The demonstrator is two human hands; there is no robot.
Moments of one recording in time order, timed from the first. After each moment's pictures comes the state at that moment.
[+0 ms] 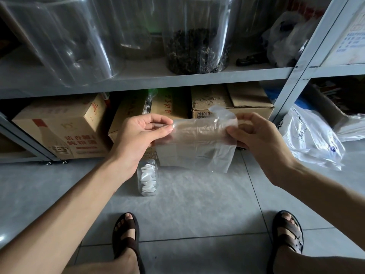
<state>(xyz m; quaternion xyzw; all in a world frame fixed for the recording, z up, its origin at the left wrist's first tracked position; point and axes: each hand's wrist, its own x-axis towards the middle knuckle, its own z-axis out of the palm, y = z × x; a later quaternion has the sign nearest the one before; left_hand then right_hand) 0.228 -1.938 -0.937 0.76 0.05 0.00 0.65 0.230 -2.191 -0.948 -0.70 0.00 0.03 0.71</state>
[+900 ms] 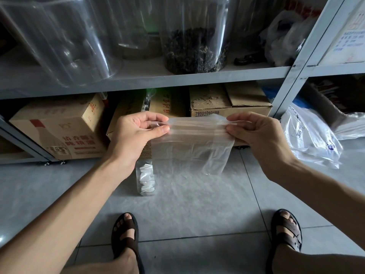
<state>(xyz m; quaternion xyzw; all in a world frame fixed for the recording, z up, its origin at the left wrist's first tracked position) 0.229 -1.939 -0.934 0.74 0.05 0.04 0.67 0.235 -2.192 -0.948 -0.70 0.02 -0.01 0.72</state>
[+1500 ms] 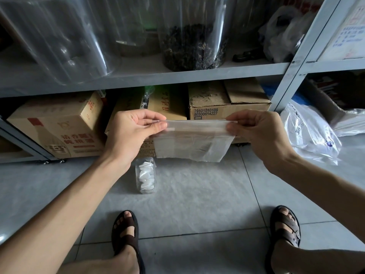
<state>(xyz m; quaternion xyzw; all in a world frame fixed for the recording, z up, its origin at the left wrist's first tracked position) 0.230 -1.936 -0.937 0.78 0.03 0.07 0.62 0.241 -2.200 -0.949 -0.79 0.00 -0.06 0.61</state>
